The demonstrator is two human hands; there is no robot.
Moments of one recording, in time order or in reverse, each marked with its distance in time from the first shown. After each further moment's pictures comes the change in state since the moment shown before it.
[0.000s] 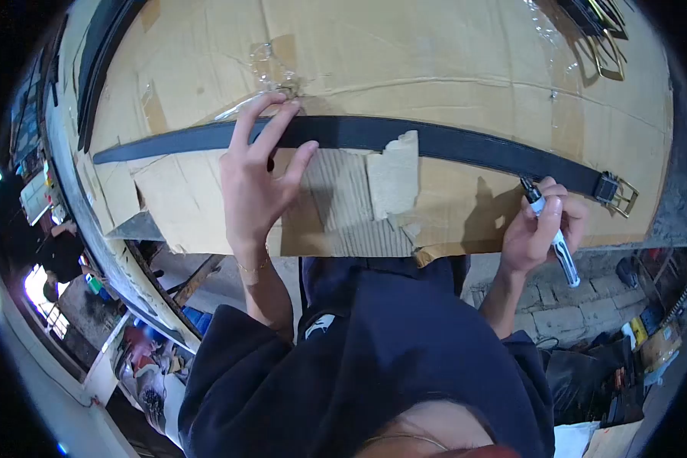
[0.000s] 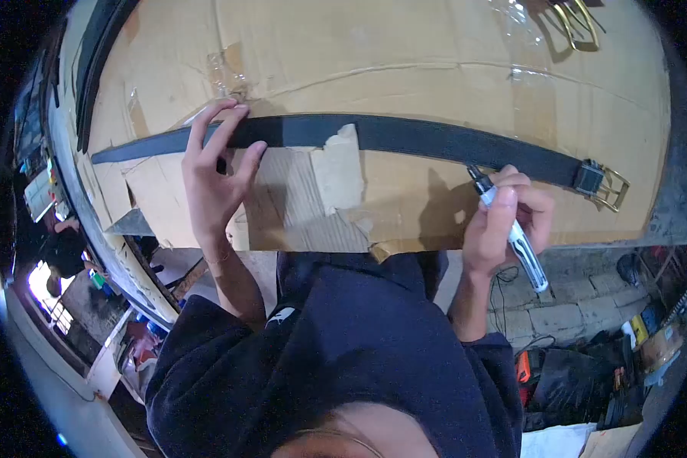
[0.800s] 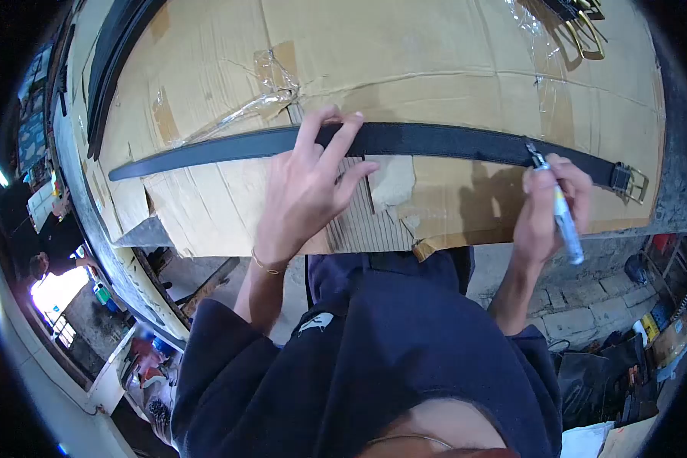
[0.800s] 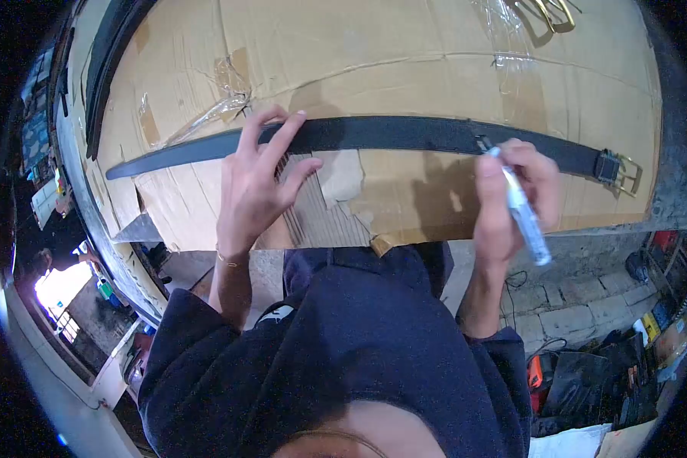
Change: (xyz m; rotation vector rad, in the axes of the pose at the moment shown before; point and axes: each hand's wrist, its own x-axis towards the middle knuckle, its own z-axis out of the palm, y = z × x) left_hand -0.009 0.032 0.016 0.056 -0.126 0.282; right_hand 0.005 -0.012 -0.011 -0.144 -0.076 0.071
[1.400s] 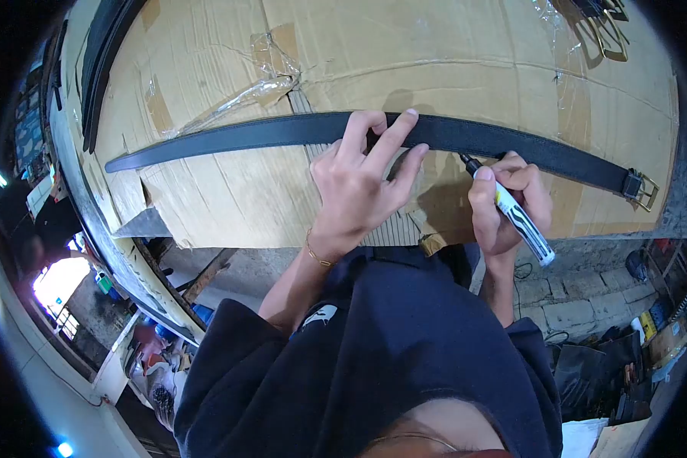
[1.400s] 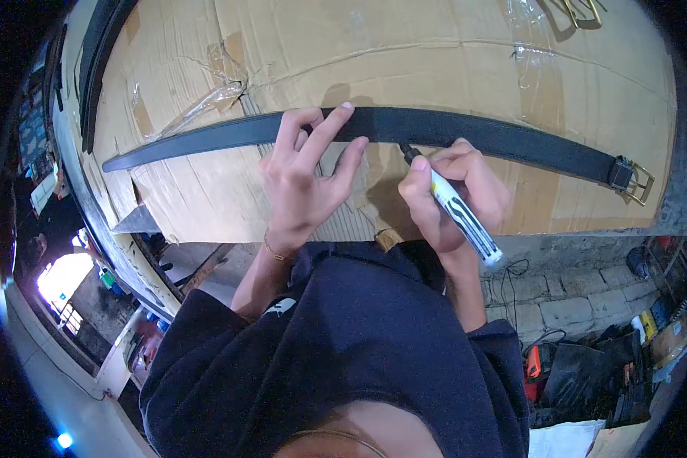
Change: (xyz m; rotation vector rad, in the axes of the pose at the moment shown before) left_hand 0.000 0.027 0.051 -0.095 0.244 -0.124; right_hand -0.018 0.001 0.044 -0.121 -0.198 -0.077
